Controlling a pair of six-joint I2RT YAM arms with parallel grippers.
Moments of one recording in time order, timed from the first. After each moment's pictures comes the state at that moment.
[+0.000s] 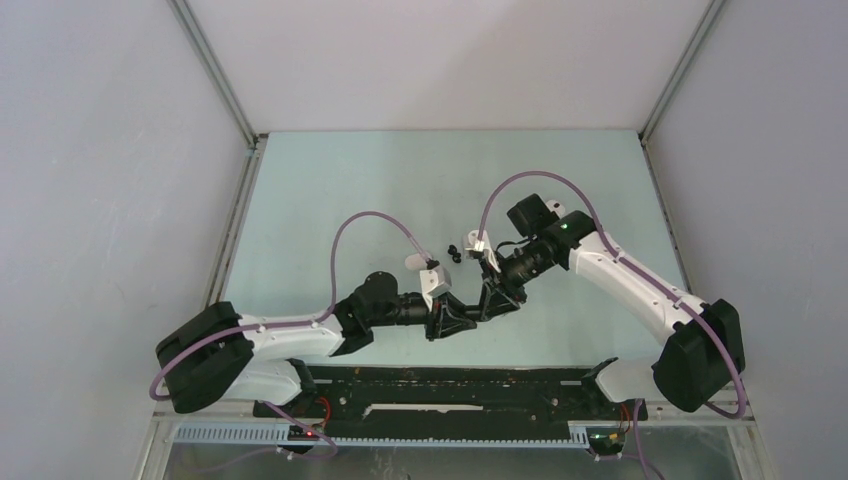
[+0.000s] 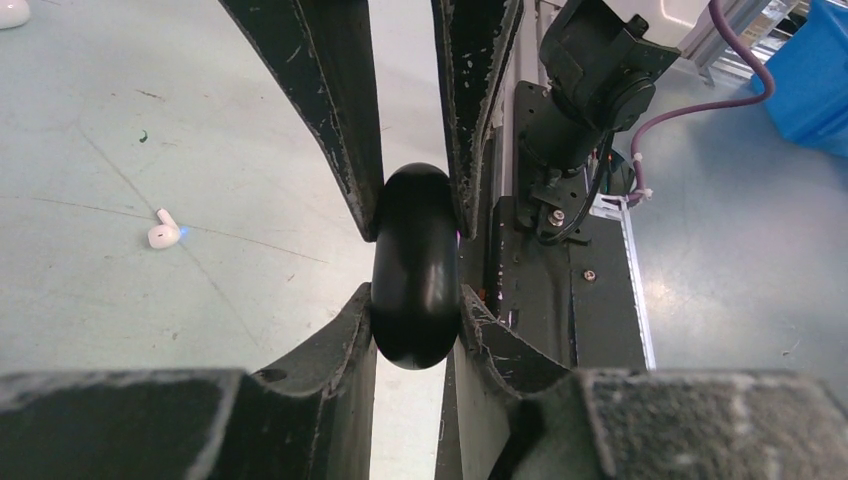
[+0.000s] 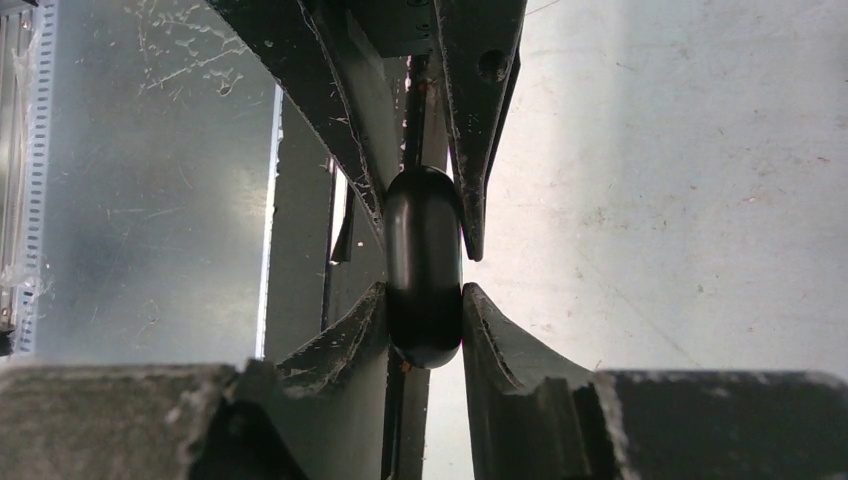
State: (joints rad) left arm -0.98 1.28 0.42 0.74 0.49 -0.20; right arm 0.57 1.37 1.11 -1.01 -0.94 -0.75
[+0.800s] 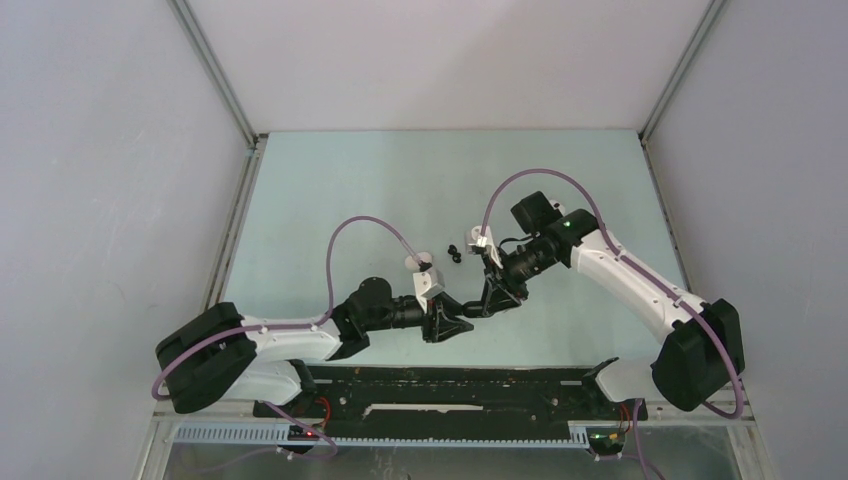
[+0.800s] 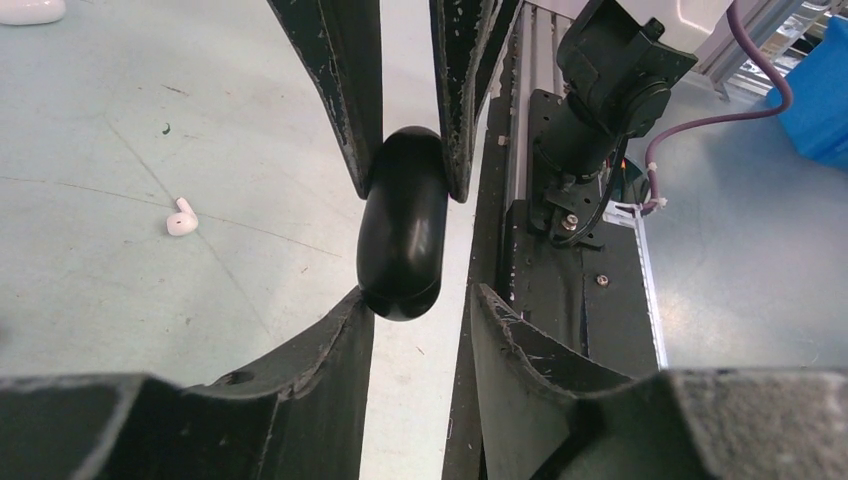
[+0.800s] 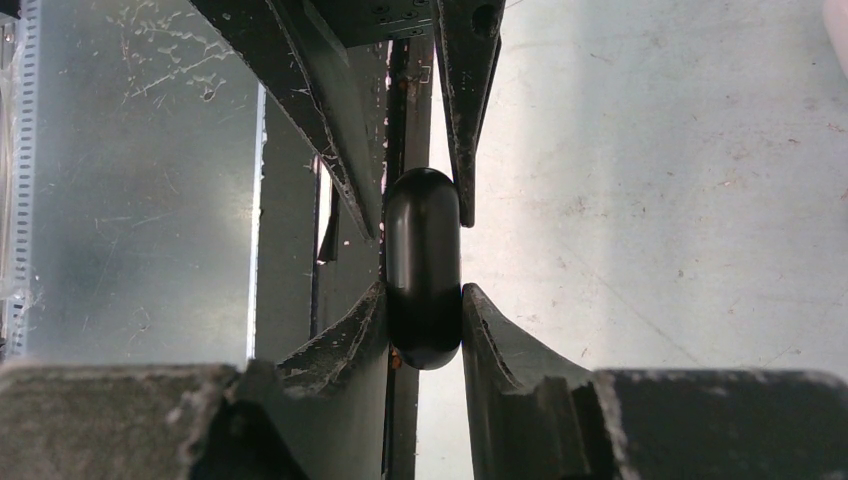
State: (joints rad) left arm -0.98 1.28 0.36 0.83 0.45 -0.22; right arm 0.54 1.37 1.11 -1.00 -0.93 -0.74
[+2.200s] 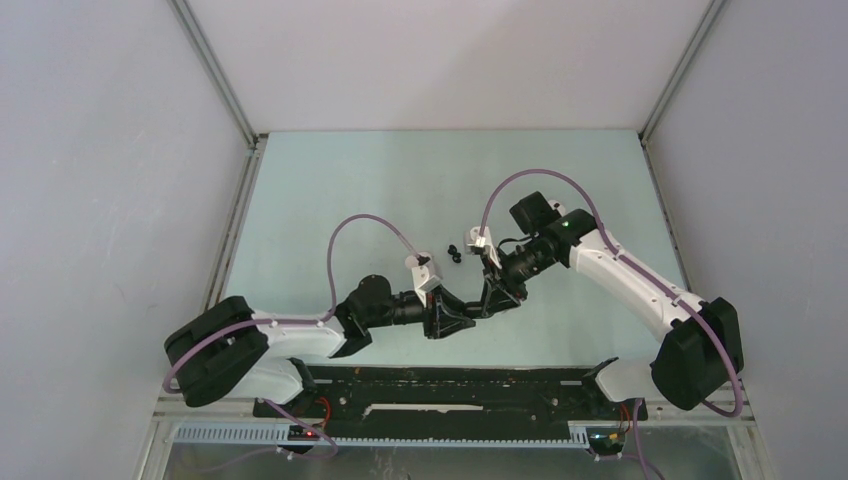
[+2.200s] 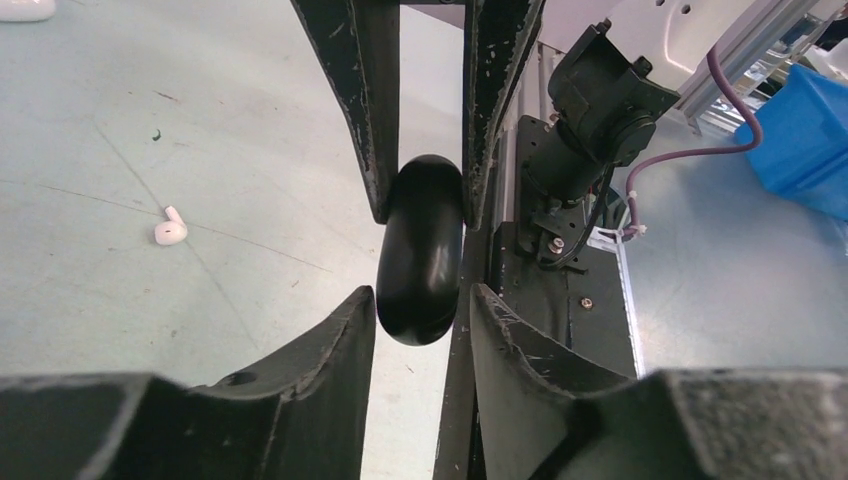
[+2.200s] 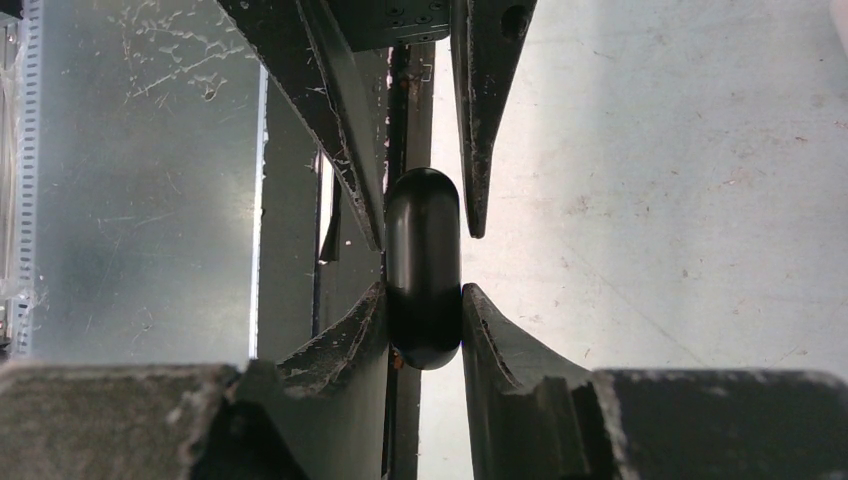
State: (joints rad) left arm -0.95 1.33 0.36 0.94 0.48 -0.30; right arm 0.54 1.37 1.11 -1.00 -0.93 -0.74
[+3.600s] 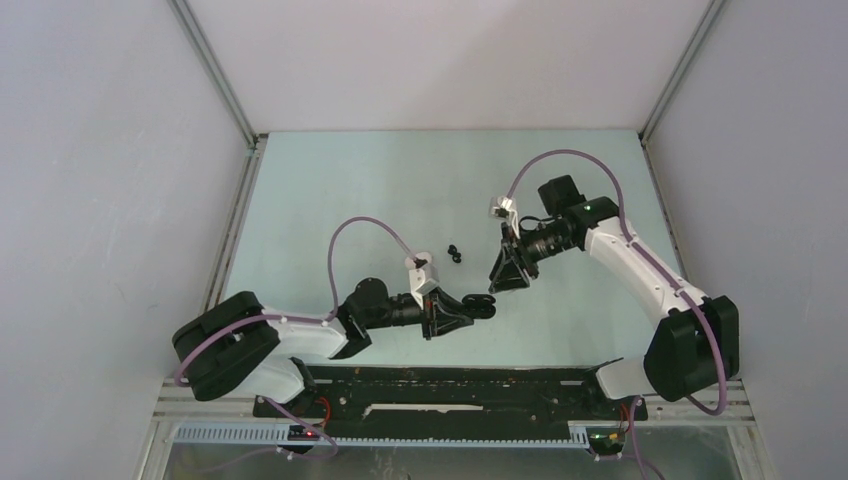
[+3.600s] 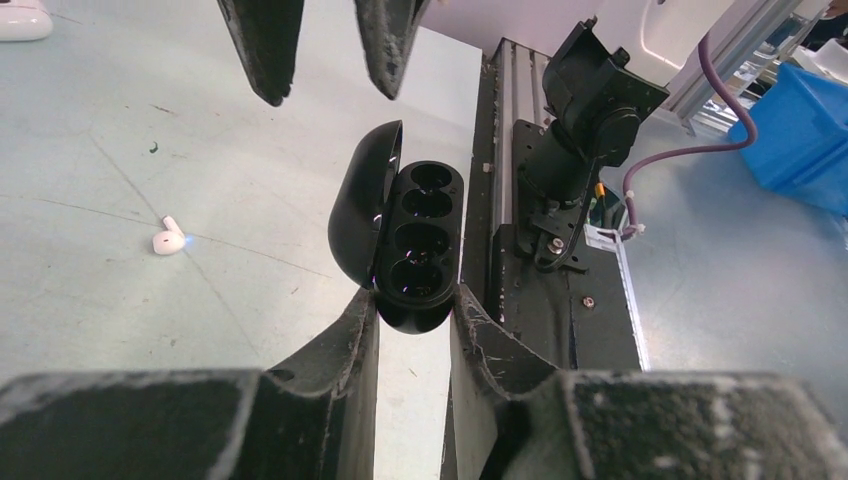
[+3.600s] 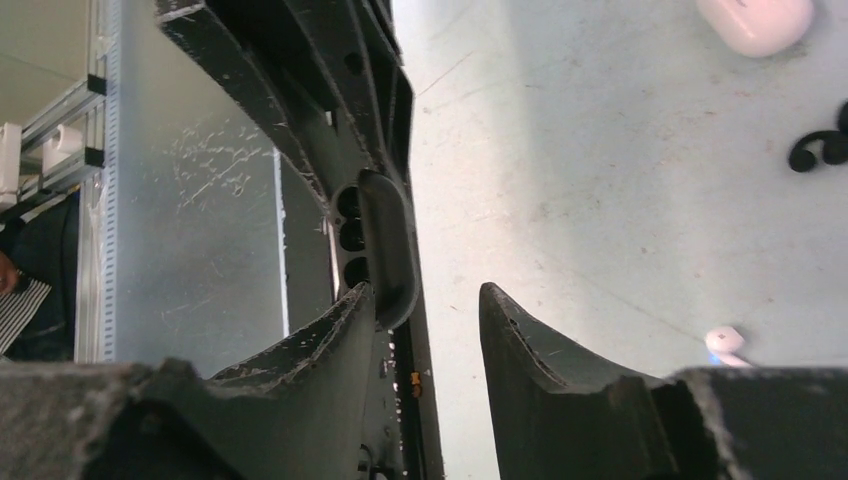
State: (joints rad) left arm -0.94 1.38 0.32 1.06 0.51 -0.31; right arm 0.35 1.40 1.14 -0.97 -1.07 -0.61
